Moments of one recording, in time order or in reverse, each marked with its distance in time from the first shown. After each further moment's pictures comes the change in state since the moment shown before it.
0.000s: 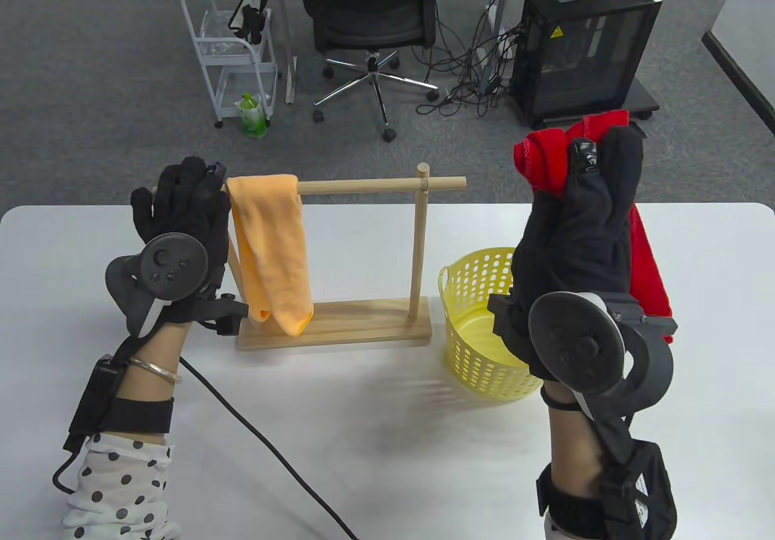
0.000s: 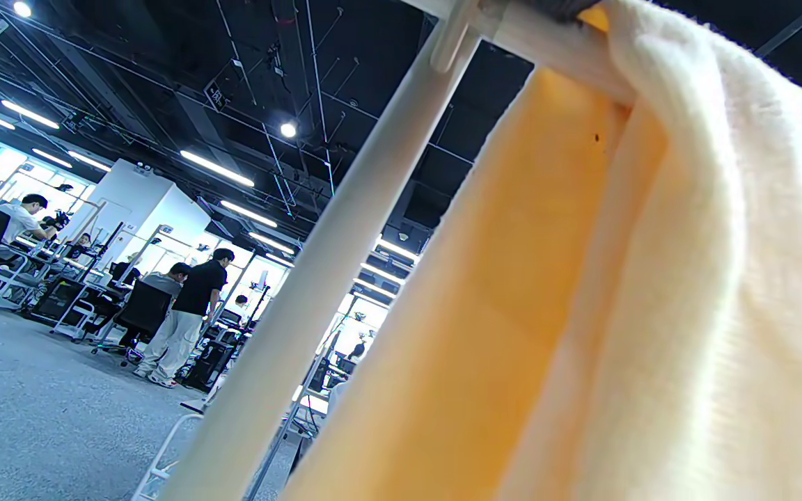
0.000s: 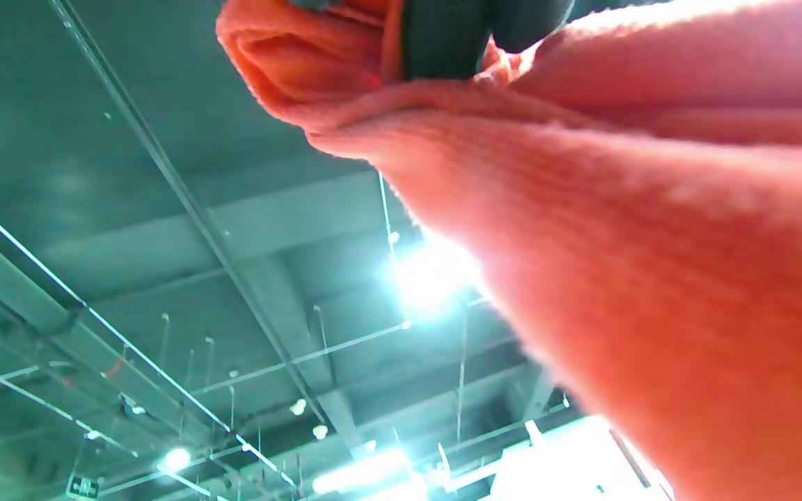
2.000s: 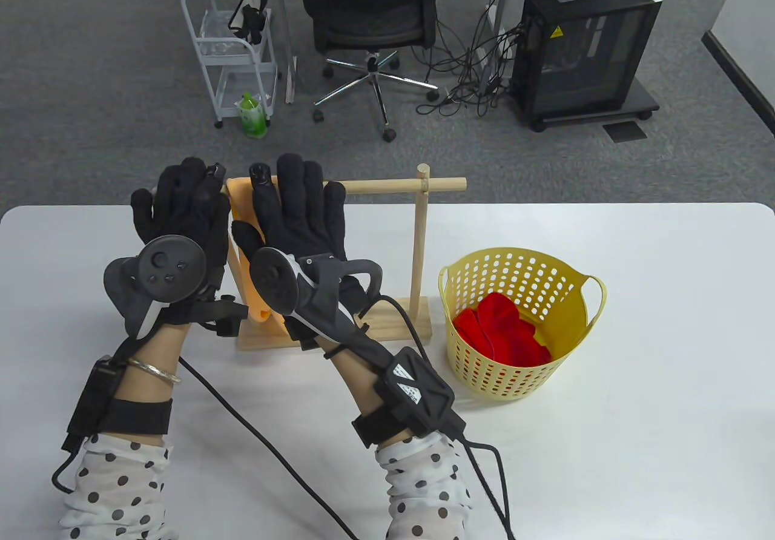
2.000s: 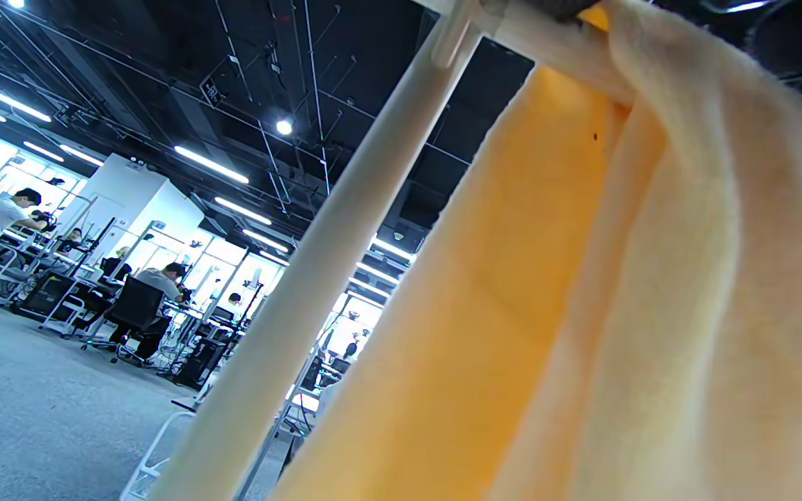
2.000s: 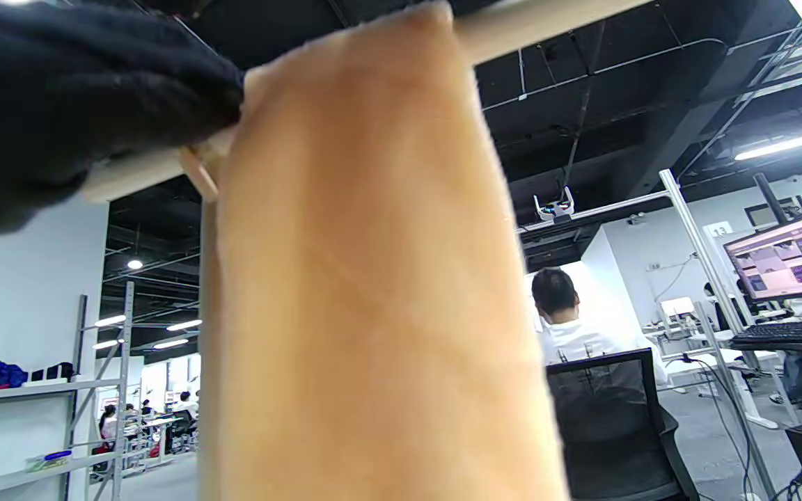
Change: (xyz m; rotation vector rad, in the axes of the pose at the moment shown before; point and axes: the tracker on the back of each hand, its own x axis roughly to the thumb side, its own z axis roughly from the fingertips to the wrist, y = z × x) left_hand -0.001 0.000 0.002 0.003 -0.012 0.017; right_hand 0.164 0.206 0.099 0.513 -0.207 -0.041
